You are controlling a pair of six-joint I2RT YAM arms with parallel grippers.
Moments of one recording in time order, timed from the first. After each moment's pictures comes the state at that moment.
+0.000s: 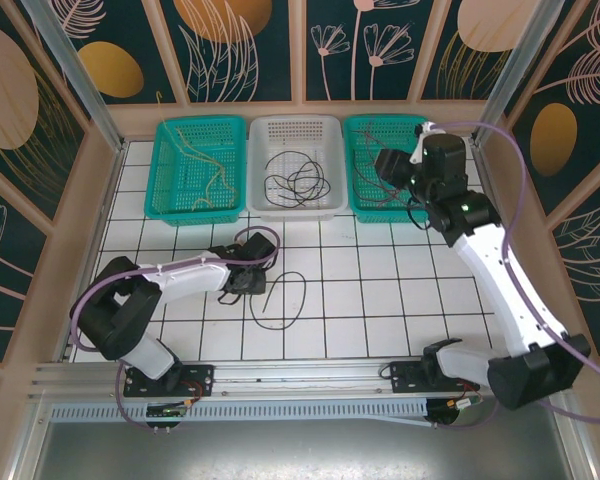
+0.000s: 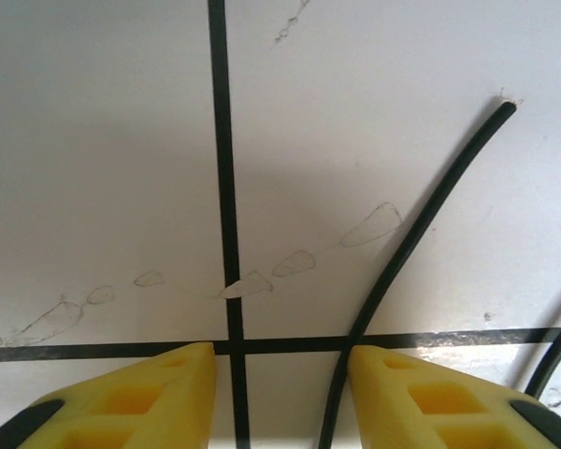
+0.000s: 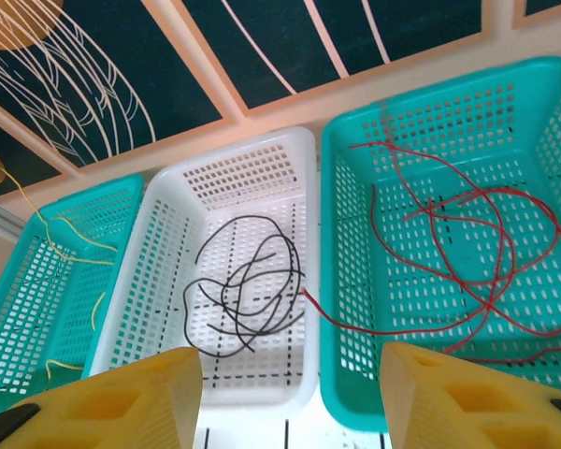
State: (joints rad) left arm -0.74 1.58 0.79 -0.51 -0.19 -0.71; right arm 0.34 1.18 1.27 -0.51 0.02 0.45
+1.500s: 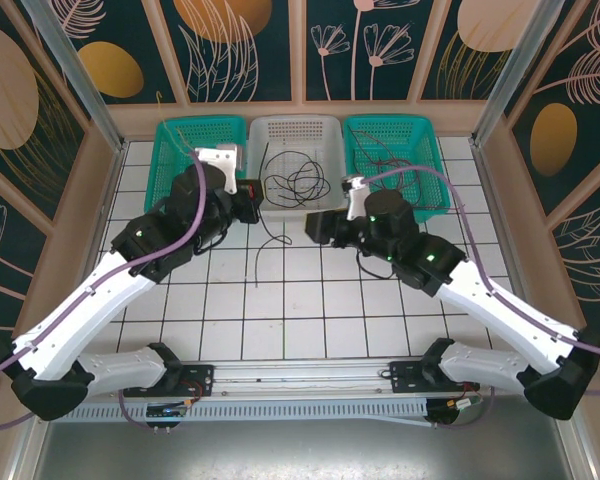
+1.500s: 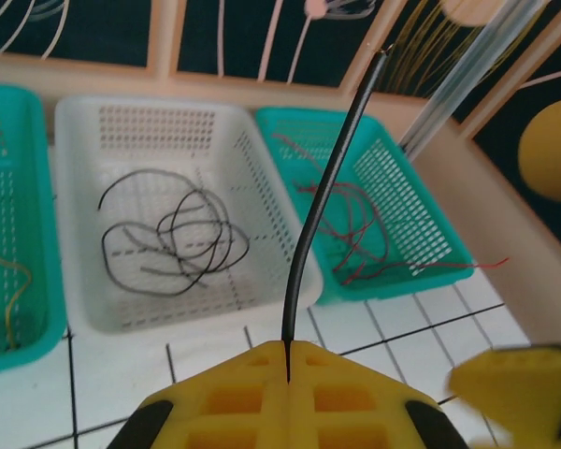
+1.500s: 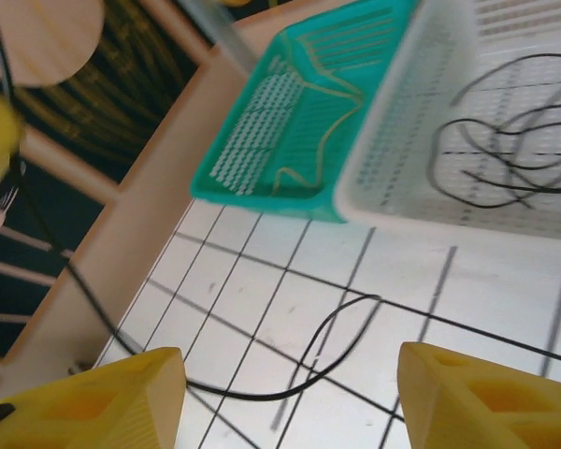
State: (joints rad) left arm -0.78 1.17 1.41 -0.63 -0.22 -0.51; right arm 0.86 1.08 1.06 -0.35 -0.06 0.58
